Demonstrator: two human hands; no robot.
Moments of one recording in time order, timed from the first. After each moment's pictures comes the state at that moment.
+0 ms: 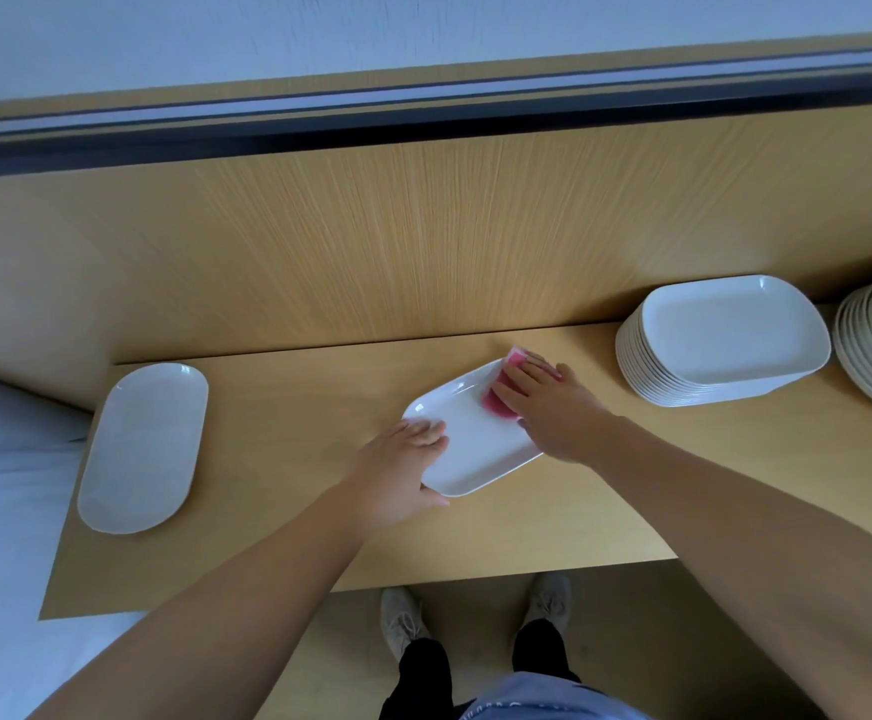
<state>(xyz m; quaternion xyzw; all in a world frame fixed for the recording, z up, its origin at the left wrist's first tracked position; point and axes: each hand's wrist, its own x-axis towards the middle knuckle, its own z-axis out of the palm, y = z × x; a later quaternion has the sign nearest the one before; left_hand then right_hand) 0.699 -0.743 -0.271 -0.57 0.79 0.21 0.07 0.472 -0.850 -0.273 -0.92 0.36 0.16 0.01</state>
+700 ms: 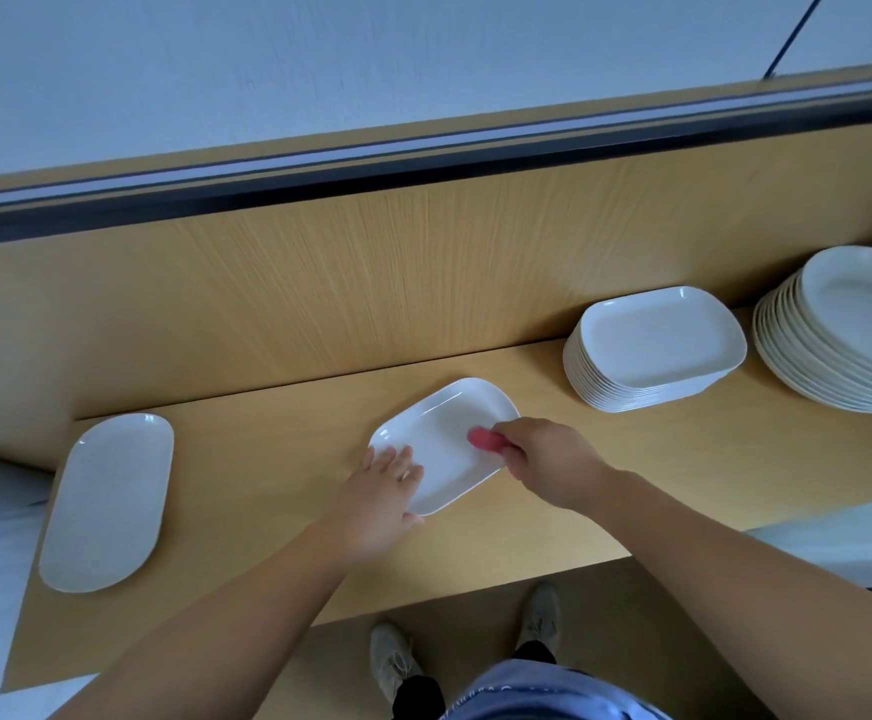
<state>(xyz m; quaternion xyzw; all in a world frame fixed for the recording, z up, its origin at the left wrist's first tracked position) 0.681 -0.743 -0.274 -0.55 0.79 0.16 0.20 0.438 -0.805 -0.234 -0.82 0.49 0.01 0.28</state>
